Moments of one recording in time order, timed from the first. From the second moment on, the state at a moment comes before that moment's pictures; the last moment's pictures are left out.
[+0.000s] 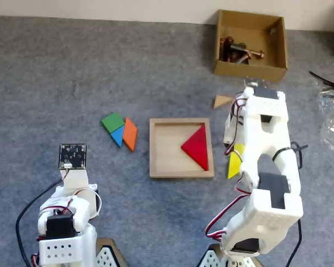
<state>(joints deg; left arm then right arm) -10.8 -103.1 96.0 75.4 2.1 1.8 11.6 6.4 80.9 0.0</state>
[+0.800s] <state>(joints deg) -10.8 -103.1 96.0 75.4 2.1 0.4 14.2 12.1 75.2 -6.1</state>
